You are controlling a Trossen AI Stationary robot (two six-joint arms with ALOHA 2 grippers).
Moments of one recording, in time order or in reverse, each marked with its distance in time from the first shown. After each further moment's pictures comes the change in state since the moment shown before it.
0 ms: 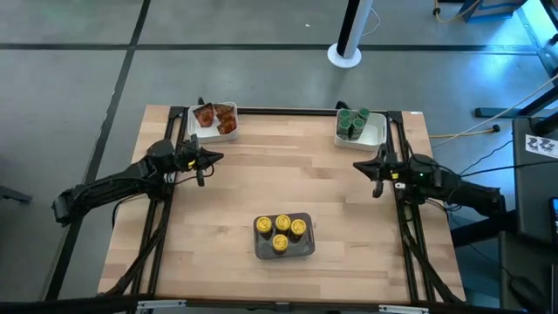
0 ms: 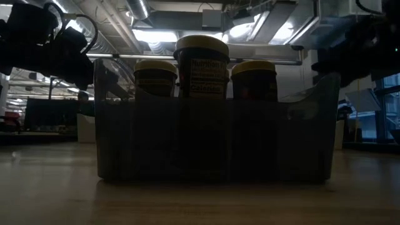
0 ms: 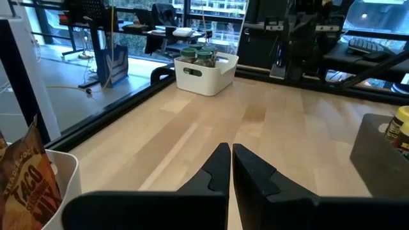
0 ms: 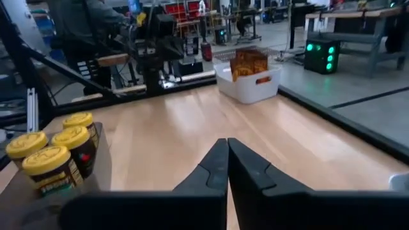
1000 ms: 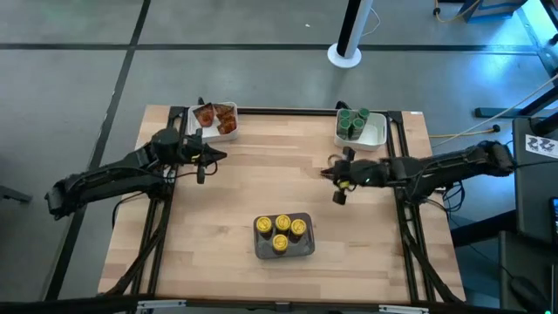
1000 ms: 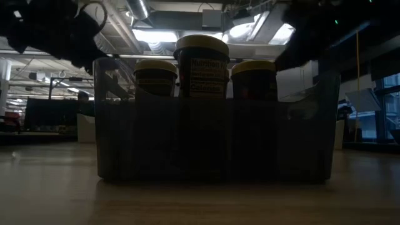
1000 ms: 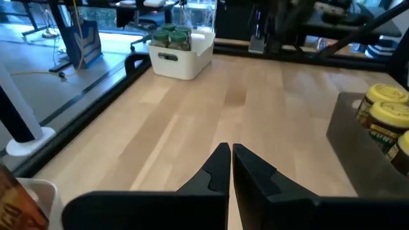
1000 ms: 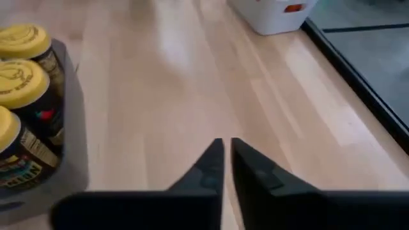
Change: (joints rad) left arm 0.001 0.229 0.243 -0.162 0.095 0.112; right arm 0.302 1.070 0.545 -0.006 0.326 -0.029
